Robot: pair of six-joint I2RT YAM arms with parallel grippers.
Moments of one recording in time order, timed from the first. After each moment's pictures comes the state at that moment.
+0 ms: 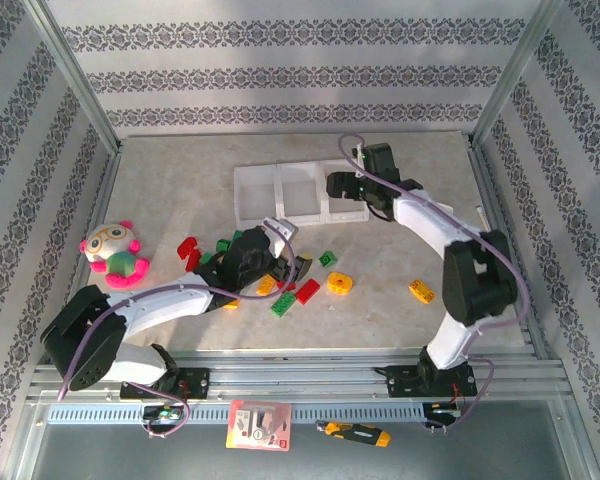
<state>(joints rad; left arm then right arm) -0.77 1.37 0.72 0.14 -0.11 -0.10 0.31 1.69 1.23 -0.25 -0.11 0.31</state>
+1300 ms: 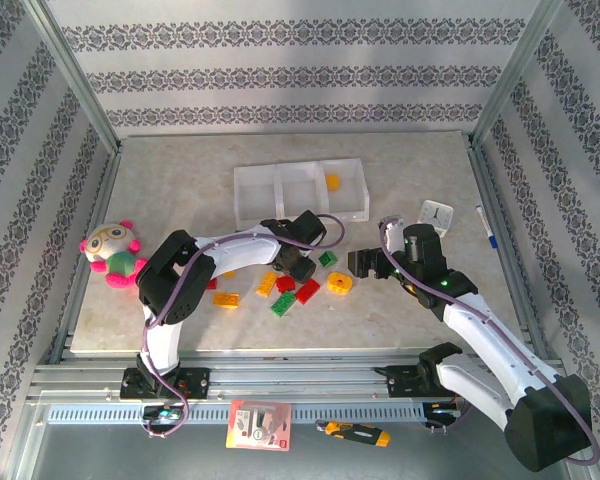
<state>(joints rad) -0.77 1.96 1.33 -0.66 -0.04 -0.20 0.34 0.90 0.56 -0.31 -0.25 0.24</state>
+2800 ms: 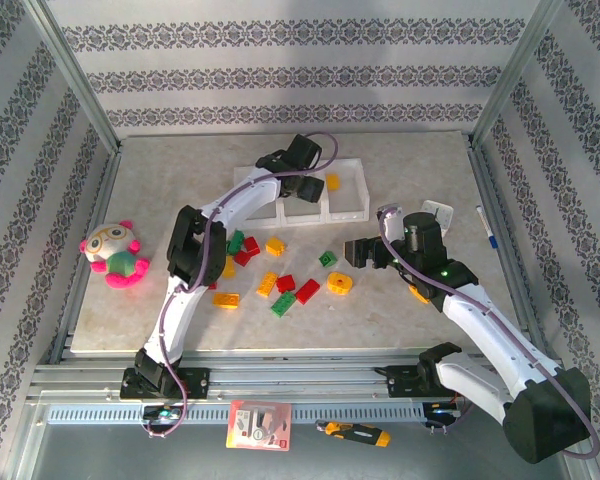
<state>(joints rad) -0.54 2.32 2.10 -0.73 -0.14 -0.16 0.34 0.95 0.65 -0.30 -0.27 0.23</state>
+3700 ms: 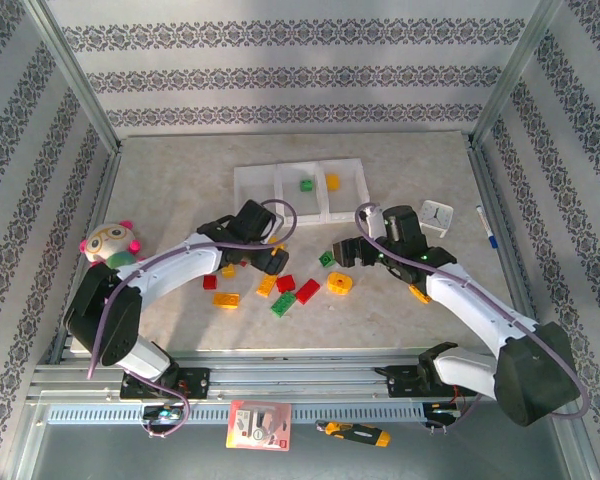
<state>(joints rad) -0.63 1.53 1.03 -0.54 -0.07 -0.10 0.39 1.16 0.70 -0.26 -0.26 0.18</state>
